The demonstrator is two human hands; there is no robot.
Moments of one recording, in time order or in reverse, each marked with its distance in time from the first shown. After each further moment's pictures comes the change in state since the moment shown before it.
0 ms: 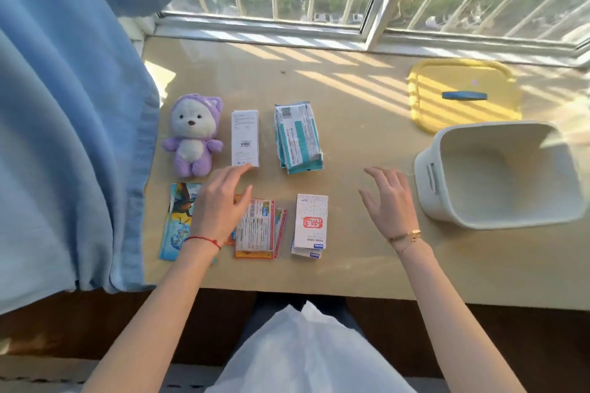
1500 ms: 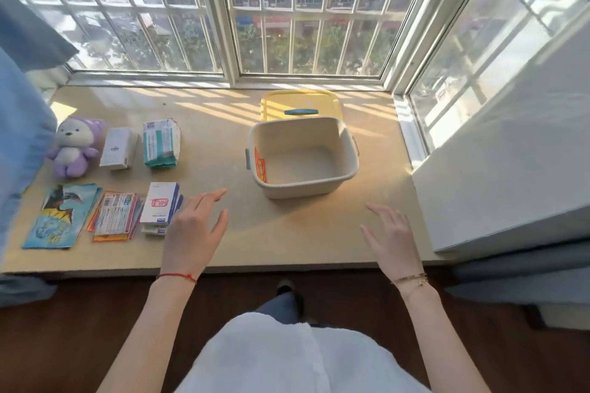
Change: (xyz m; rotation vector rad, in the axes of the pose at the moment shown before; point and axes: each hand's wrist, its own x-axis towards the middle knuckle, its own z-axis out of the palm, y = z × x) left_hand -0.208 0.417 0.111 -0.033 0.173 0.092; right_hand -0.298 0.329 -0.274 0.072 0.120 0.097
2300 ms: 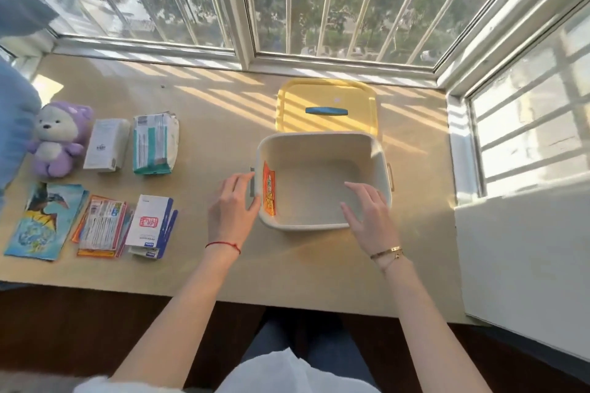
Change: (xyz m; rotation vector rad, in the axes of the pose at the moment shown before) left_hand 0.183 -0.038 0.144 0.063 -0.078 -0.233; right_hand 0.226 0.001 0.096 0.114 -0.165 -0.081
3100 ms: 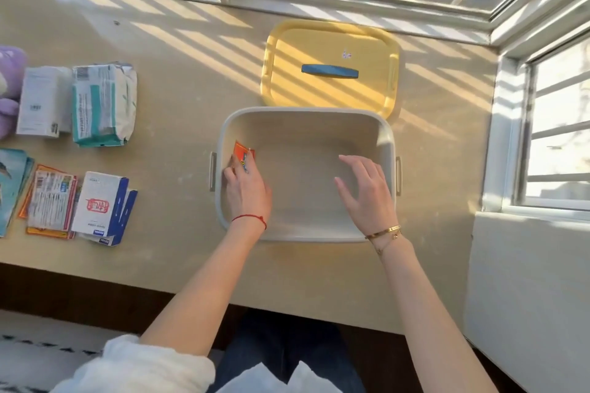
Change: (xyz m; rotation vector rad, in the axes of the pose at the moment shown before) left_hand 0.062 0.032 0.157 0.261 -0.258 -0.397; right_hand 0.091 0.092 0.048 0.036 -0.115 -0.049
